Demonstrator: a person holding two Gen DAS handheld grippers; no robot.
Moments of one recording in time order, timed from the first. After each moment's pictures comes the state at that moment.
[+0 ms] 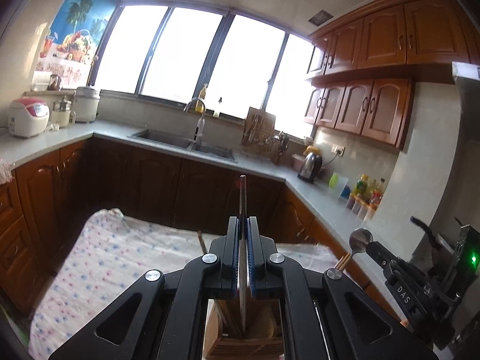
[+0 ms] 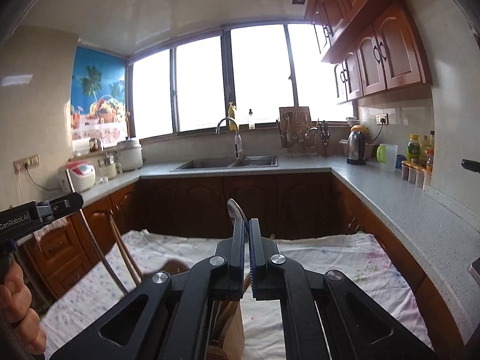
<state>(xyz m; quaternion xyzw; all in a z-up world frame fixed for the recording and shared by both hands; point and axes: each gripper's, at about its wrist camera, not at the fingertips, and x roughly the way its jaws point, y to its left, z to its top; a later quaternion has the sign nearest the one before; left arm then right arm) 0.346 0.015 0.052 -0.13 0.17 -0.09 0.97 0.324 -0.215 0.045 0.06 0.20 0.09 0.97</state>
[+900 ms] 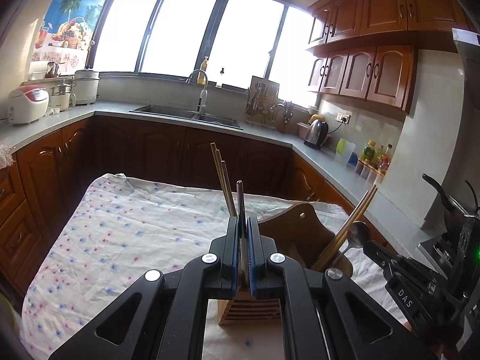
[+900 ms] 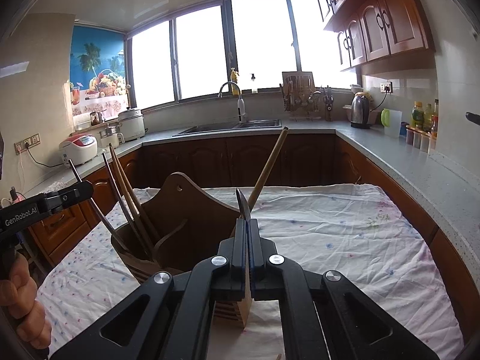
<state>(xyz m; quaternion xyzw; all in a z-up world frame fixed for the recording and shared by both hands) 0.342 0.014 0.008 -0.11 0.21 -0.09 0.97 0.307 -0.208 -0.007 0.06 0.27 0.10 0.96</state>
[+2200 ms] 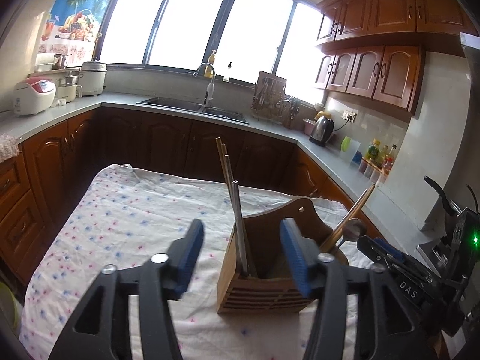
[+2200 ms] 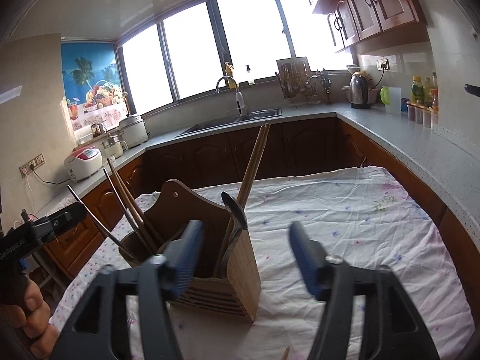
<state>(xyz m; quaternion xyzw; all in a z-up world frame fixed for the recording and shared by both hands) 0.321 0.009 0.024 -0.12 0.23 -0.07 0.96 0.310 -0.227 -0.006 0.12 0.29 0.11 0.94</state>
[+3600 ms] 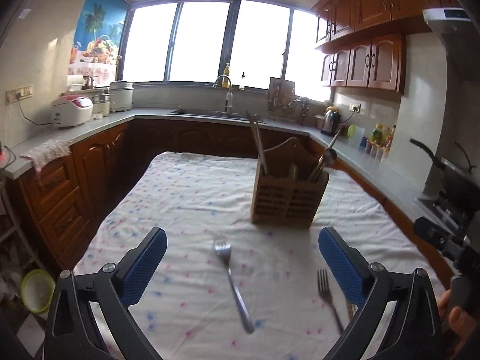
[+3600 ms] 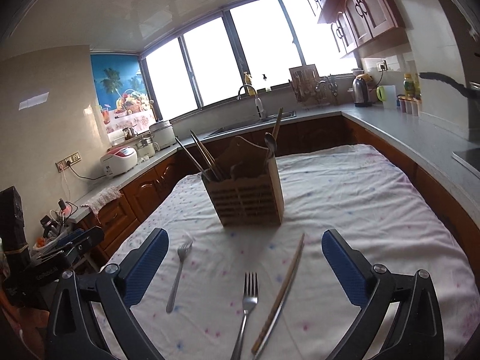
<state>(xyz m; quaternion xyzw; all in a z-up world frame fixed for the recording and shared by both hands) 0.077 0.022 0.016 -0.07 0.22 -0.02 0.97 0.099 -0.238 0.019 0.15 0.27 0.15 0.94</state>
